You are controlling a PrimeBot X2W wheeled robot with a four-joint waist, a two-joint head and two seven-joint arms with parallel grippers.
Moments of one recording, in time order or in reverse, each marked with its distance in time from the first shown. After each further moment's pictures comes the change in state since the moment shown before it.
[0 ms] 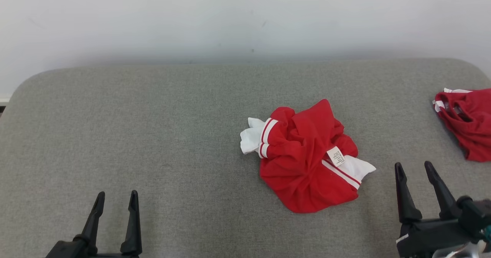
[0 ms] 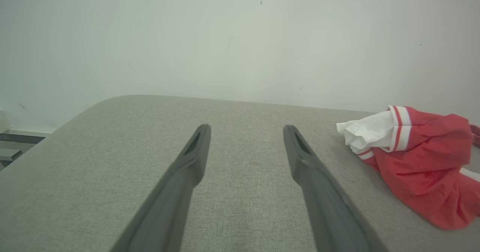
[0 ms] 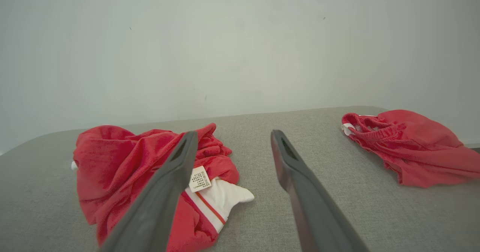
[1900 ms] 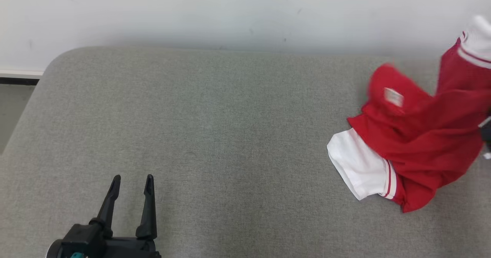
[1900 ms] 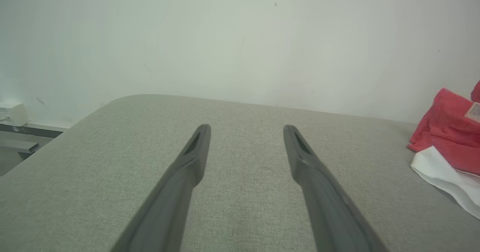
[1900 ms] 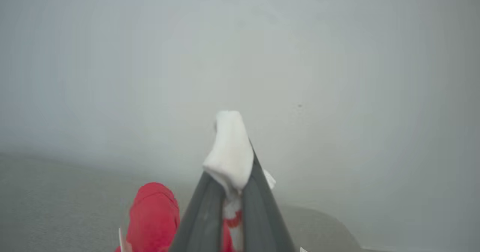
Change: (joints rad) left arm -0.079 -0.038 -0.038 0.030 0.017 0.000 0.000; right arm -0.606 -0.442 0.166 0.467 0.146 0.000 -0.029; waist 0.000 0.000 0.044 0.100
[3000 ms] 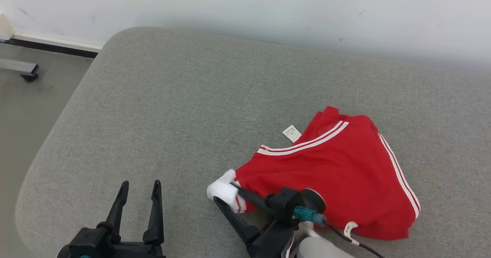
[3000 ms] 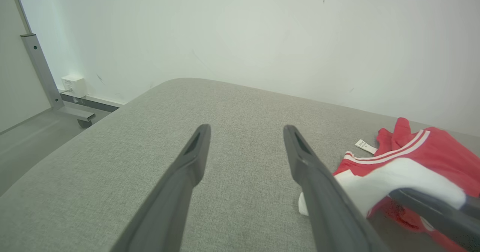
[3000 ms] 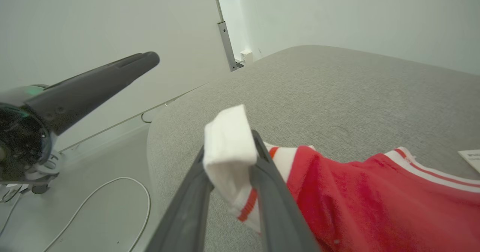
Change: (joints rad) left arm 0.017 0.000 -0.040 0.008 -0.036 0.024 0.000; right arm 0.118 0.557 0.735 0.001 0.072 0.000 -0.018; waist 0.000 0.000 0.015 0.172
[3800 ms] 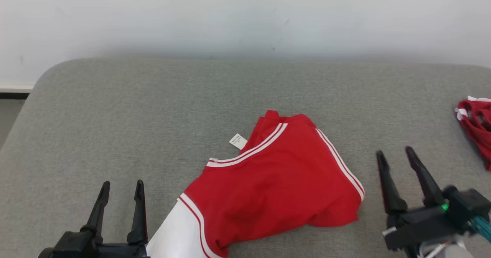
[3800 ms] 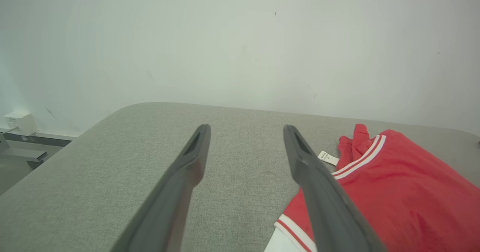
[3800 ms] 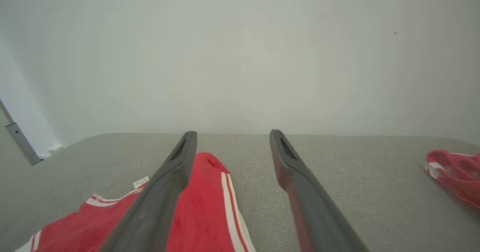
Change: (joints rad) left arm 0.020 0.000 0.073 -0.034 0.066 -0.014 0.000; right arm 0.363 -0.187 -0.739 -0.392 -0.148 0.000 -0.034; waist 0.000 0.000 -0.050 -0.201
